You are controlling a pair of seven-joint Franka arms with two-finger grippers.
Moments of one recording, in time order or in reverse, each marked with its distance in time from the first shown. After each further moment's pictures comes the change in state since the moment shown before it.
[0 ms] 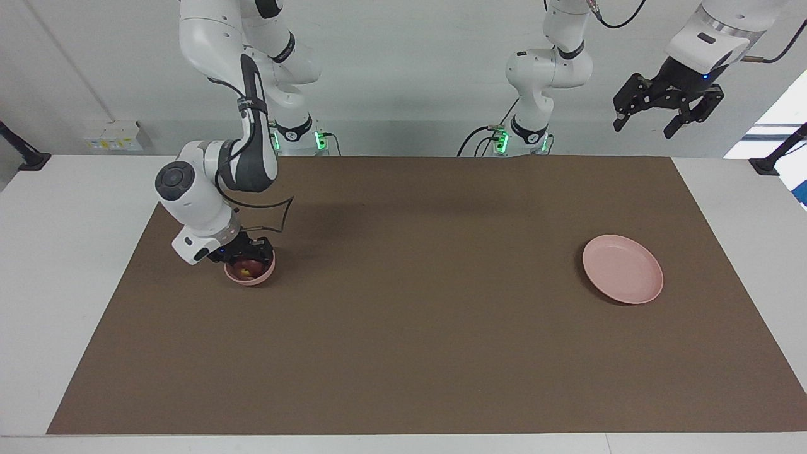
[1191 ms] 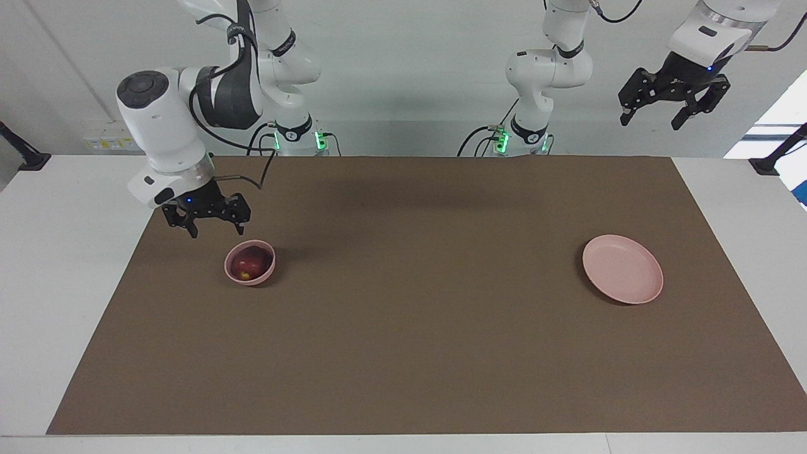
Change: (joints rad) left arm -0.003 -0.033 0.004 -0.034 0.055 -0.007 -0.001; right arm 0.004 -0.241 0.007 0.121 -0.112 -0.203 0.011
